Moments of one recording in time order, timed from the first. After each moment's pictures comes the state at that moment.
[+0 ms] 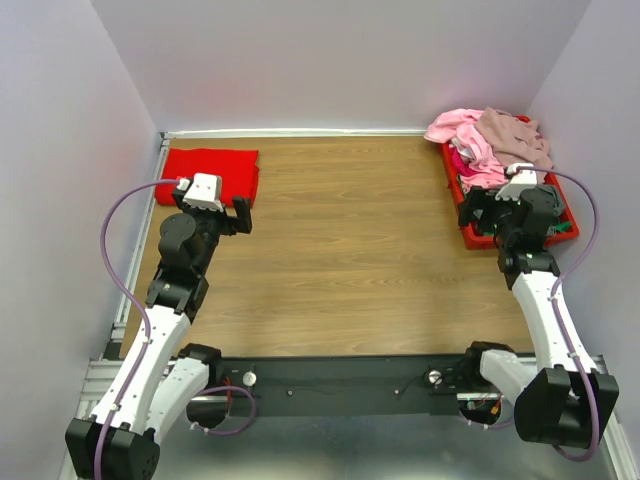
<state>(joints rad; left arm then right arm) -0.22 0.76 0.66 0.07 -0.02 -0.03 -0.13 1.00 0.73 -0.08 -0.16 0.01</state>
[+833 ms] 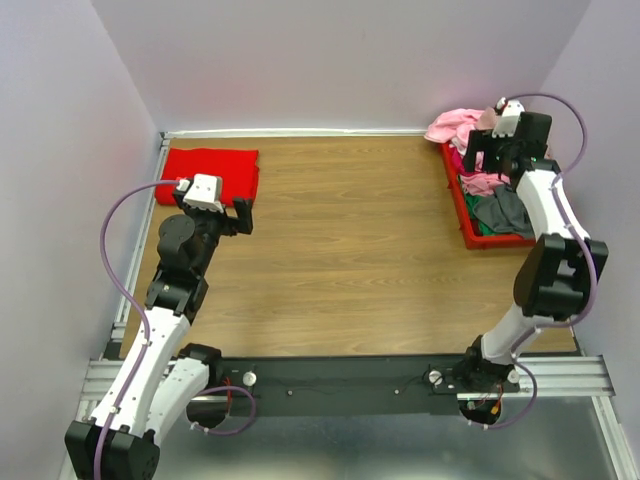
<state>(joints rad) -0.22 0.75 0.66 0.07 0.00 -0.03 -0.17 1.68 1.42 -0.31 -0.24 -0.16</state>
